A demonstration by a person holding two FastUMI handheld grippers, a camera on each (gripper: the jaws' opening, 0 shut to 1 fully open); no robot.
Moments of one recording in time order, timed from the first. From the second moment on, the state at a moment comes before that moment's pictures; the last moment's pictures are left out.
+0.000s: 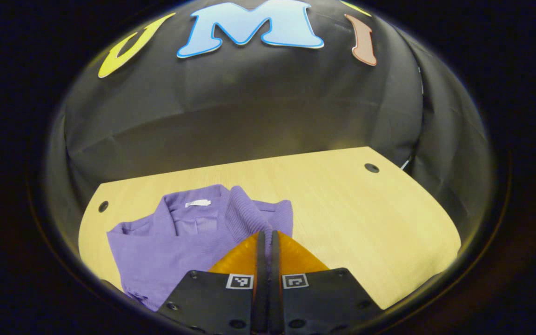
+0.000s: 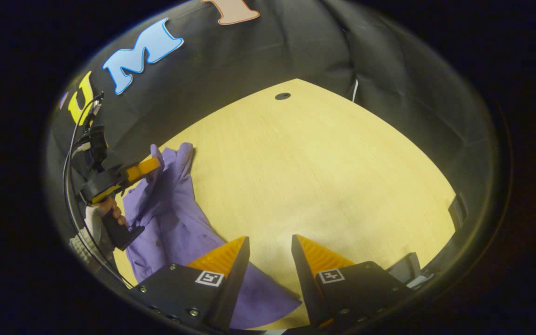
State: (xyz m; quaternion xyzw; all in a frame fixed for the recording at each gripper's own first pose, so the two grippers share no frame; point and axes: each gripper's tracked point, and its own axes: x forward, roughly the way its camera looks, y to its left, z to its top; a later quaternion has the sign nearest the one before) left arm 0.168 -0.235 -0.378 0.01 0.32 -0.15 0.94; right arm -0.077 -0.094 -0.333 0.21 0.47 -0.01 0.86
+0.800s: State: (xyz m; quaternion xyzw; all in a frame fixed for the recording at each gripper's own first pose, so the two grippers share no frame) left arm 0.080 -0.154 -0.367 0.02 0.33 -0.15 0.93; right arm -0.118 -0.037 -0.345 0.14 0.50 0.08 0.85
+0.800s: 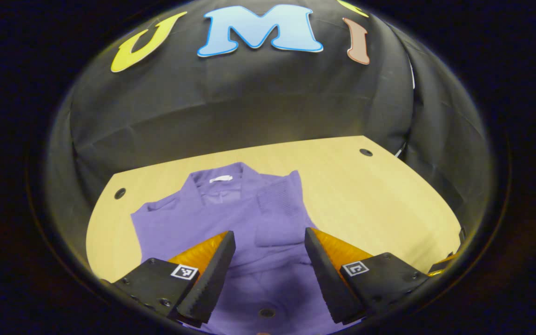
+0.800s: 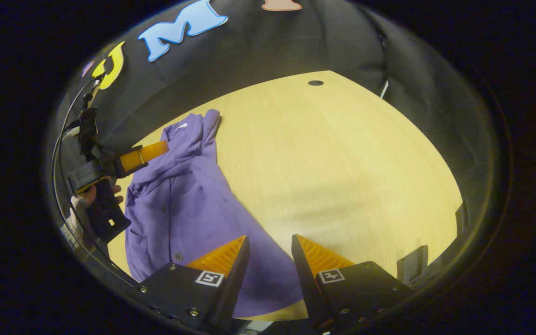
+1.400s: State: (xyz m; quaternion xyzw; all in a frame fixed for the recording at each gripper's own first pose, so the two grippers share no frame) left arm -0.053 -0.030 -0.392 0.01 0.38 -0.05 0.93; right arm -0.146 0.009 -0.378 0.03 0.55 0.14 0.82
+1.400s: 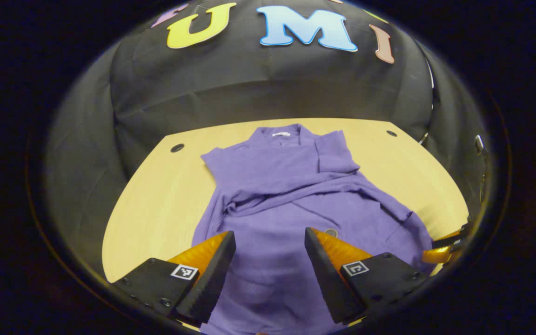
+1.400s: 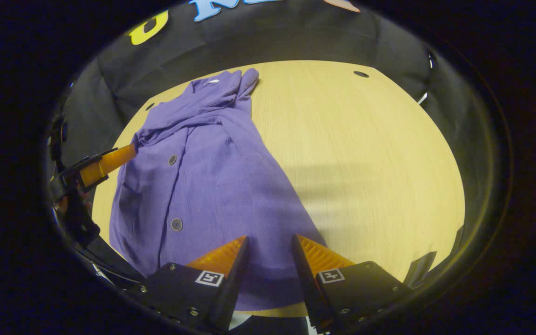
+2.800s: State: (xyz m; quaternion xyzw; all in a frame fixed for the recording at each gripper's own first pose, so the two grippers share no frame) left arm -0.178 0.015 -0.456 -0.02 0.48 -0.03 0.87; right arm -0.154 0.009 -0.393 -0.04 0.59 0.13 0.80
